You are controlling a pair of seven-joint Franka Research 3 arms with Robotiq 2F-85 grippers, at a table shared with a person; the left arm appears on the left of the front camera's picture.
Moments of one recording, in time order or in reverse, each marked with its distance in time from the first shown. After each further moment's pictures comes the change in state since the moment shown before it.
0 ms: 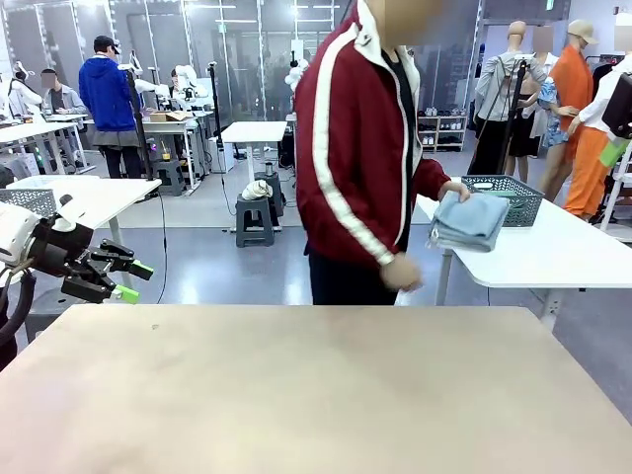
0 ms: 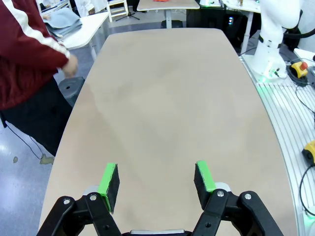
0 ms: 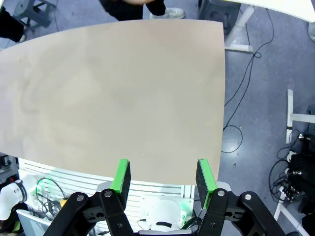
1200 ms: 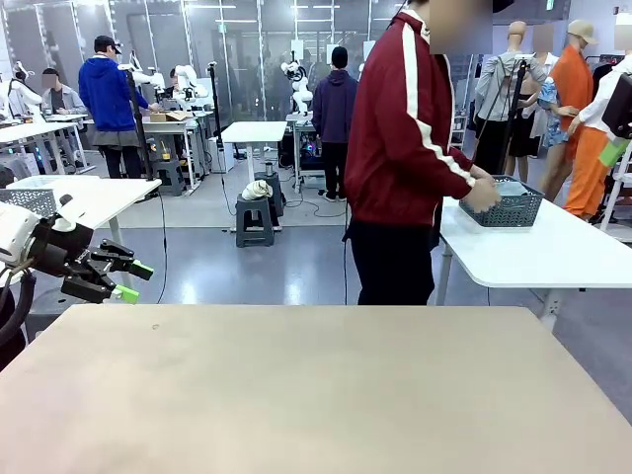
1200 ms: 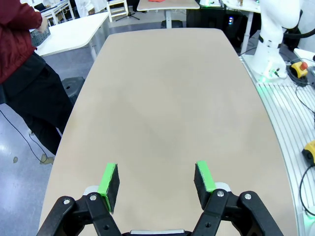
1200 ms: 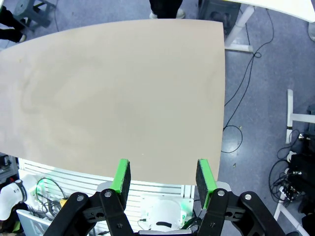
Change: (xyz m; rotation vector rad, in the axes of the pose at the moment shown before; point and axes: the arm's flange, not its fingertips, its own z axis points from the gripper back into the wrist) left arm 0.000 0.000 0.000 0.000 0.000 0.000; right arm 0.000 0.000 0.000 0.000 0.000 0.000
